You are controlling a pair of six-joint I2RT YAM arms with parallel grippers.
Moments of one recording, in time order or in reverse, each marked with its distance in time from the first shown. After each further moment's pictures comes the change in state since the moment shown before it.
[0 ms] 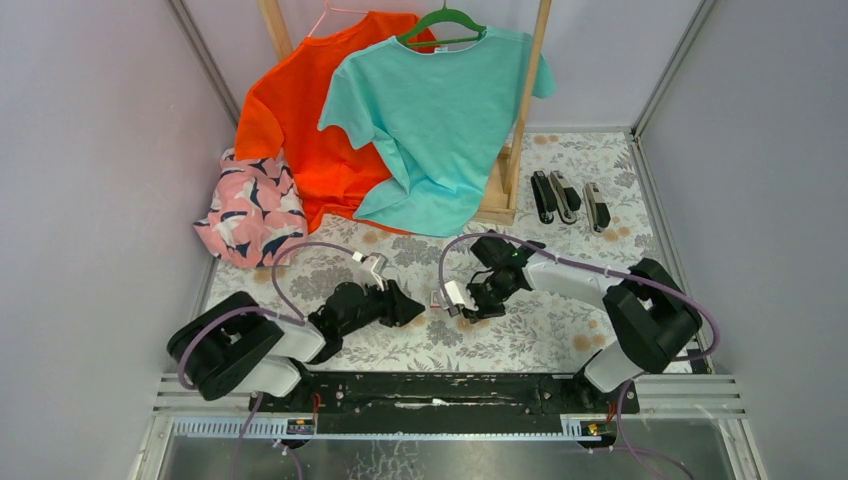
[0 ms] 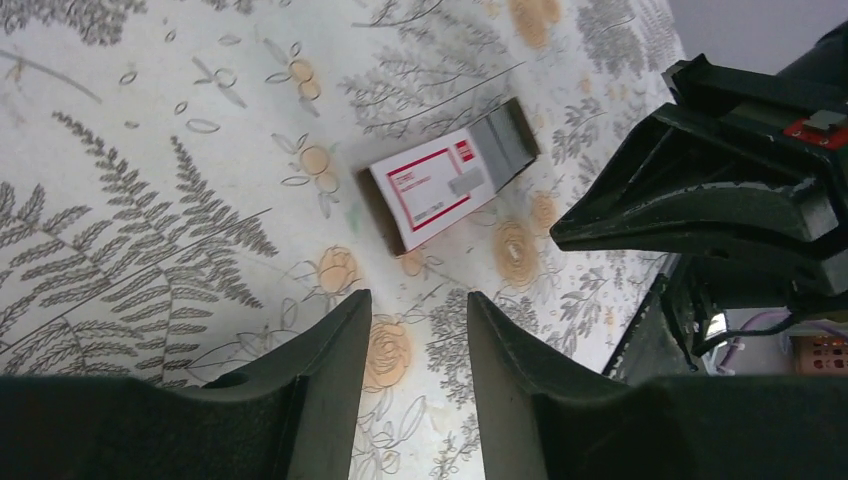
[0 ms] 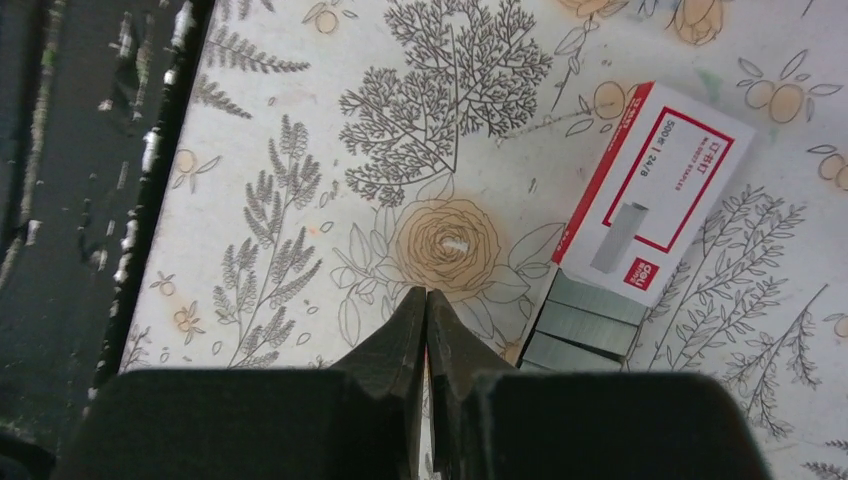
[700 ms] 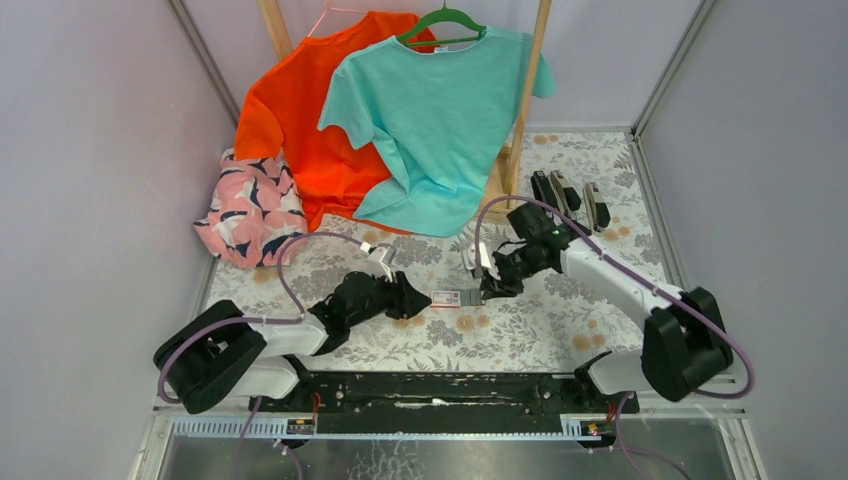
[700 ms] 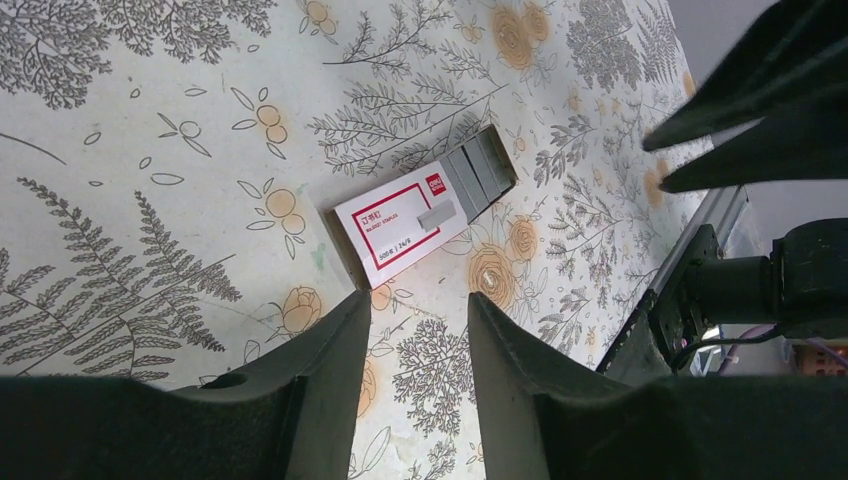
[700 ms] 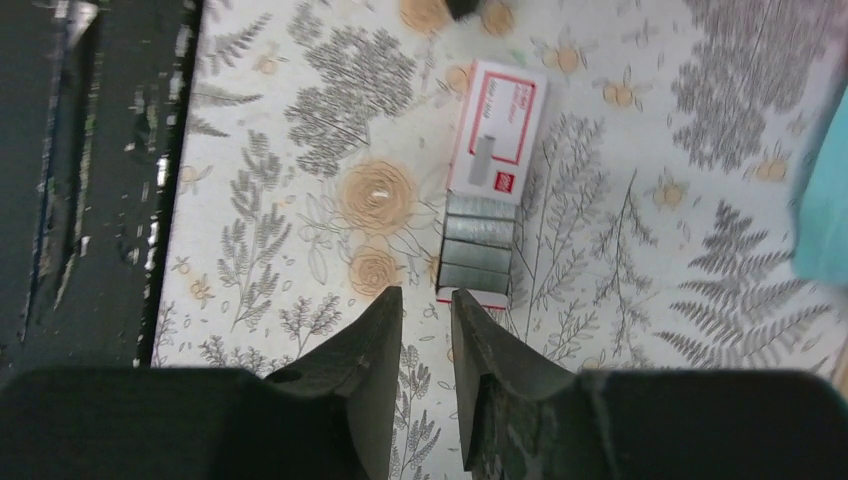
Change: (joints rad) left arm -0.027 -0.049 0.124 -0.233 -0.031 -0.004; right arm -0.186 -0.115 0.092 -0.093 -0.079 0.111
